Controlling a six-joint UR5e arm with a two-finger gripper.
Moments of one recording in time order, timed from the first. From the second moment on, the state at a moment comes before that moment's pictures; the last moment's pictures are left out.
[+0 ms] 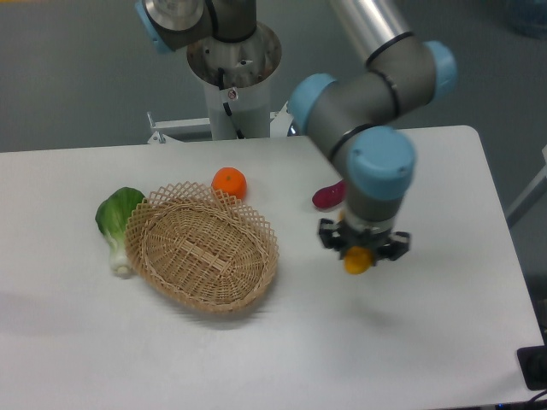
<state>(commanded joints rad) 2.63 -2.03 -1.42 -1.23 1.61 1.02</state>
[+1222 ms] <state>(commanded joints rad) 2.72 -2.14 -1.29 -1.19 1.57 1.25</state>
